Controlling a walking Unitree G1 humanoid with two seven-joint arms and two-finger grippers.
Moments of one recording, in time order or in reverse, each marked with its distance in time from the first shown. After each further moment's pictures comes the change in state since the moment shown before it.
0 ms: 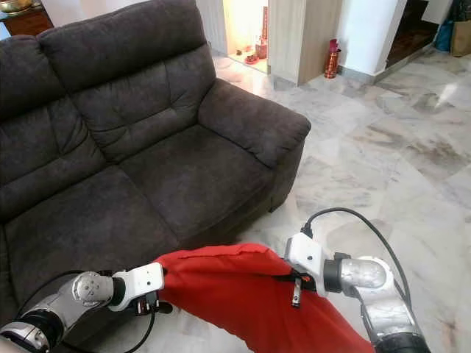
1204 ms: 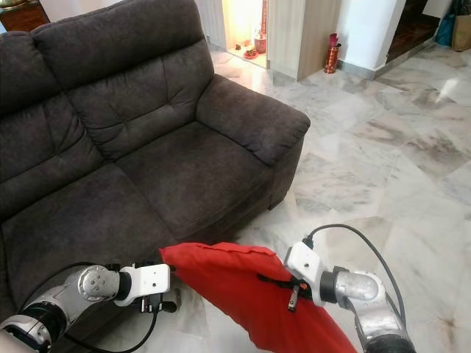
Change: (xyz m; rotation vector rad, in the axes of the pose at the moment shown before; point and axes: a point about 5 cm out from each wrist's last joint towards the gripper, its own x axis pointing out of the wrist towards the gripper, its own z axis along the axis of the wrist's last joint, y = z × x) left arm 0.006 0.001 0.020 0.149 -0.057 -0.099; right arm 0.016 -0.009 -0.021 0.057 -0.002 -0.125
